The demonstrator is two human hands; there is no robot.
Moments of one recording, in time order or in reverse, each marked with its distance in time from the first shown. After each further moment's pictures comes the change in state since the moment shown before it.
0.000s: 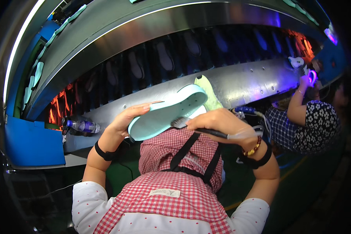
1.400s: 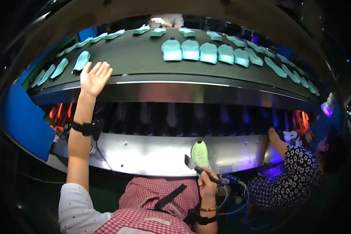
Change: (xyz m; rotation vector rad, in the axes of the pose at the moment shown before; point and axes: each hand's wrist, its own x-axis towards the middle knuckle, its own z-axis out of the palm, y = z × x) left_hand -0.049 0.212 -0.084 -0.427 0.350 1.117; right_hand -0.033 0.054 0.083 1.144 1.026 0.444
